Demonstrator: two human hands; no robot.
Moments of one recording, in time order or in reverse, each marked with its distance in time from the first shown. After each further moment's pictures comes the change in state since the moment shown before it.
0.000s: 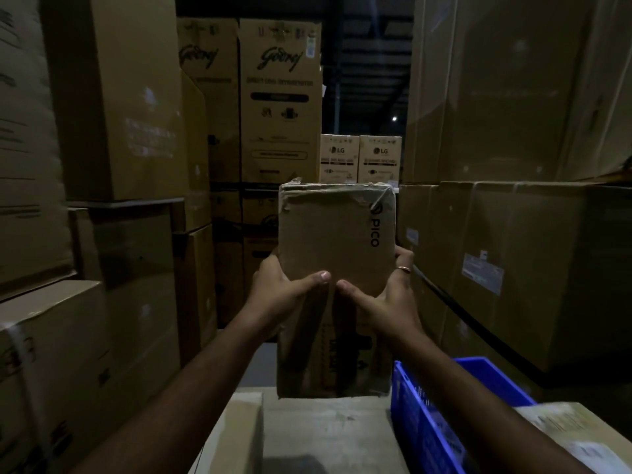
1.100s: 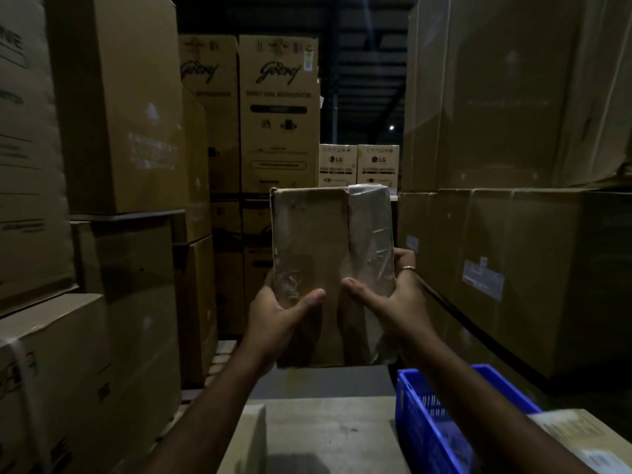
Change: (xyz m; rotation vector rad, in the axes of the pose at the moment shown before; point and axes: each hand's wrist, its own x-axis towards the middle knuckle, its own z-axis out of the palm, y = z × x) left_hand -0.039 0.000 0.002 -0.158 0.011 -0.036; right_hand 0.003 -0.009 -0.010 0.075 -0.040 -0.003
